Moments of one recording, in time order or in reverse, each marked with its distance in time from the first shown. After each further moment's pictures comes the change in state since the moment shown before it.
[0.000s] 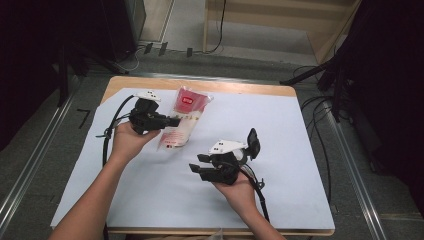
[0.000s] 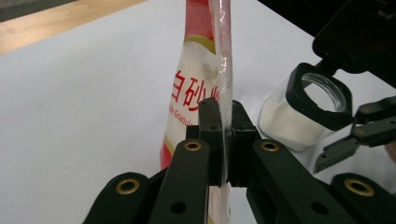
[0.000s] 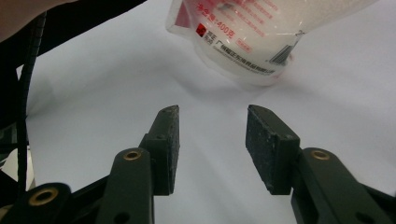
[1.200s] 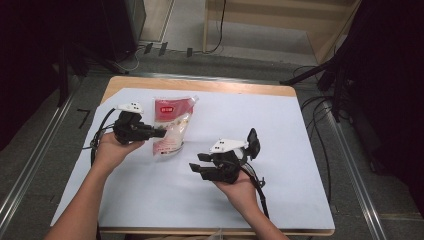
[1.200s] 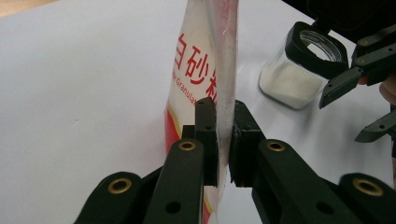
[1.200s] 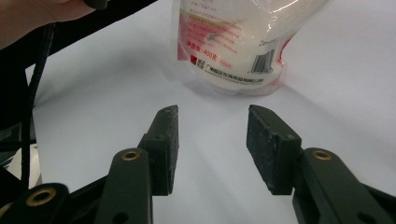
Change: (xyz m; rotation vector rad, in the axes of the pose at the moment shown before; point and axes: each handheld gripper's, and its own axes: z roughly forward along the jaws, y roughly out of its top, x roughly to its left) left arm 0.020 -0.045 -0.025 0.004 -0.054 0.026; right arm -0.003 0.003 -0.003 -0.004 0.023 -0.011
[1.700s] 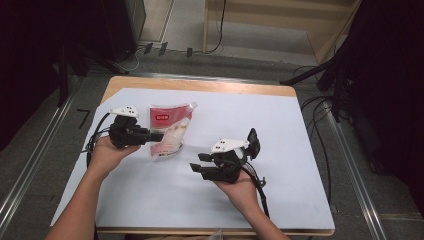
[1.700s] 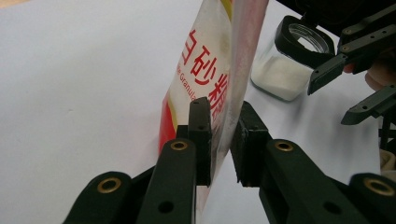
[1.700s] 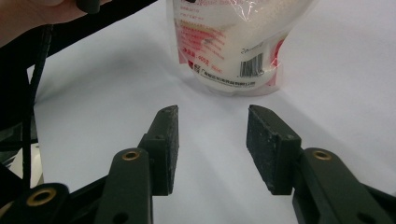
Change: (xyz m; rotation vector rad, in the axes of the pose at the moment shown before) left arm -0.002 -0.010 -0.007 -0.009 -0.025 -0.001; right arm -0.001 0.000 -0.001 0.003 0.007 0.003
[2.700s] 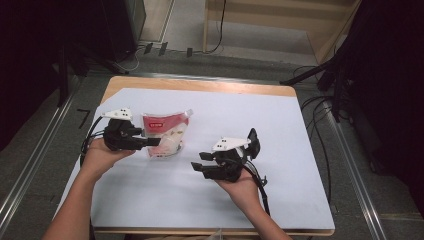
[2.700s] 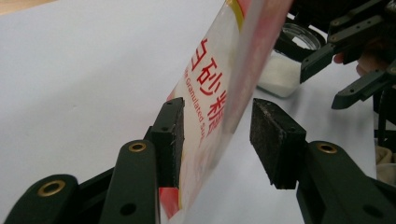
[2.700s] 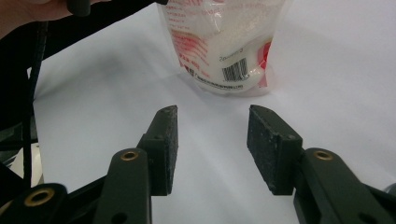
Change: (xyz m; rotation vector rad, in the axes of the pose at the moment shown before) left arm -0.004 -0.010 -0.013 -0.020 0.010 0.018; right arm -0.004 0.002 -0.003 0.002 0.001 0.000
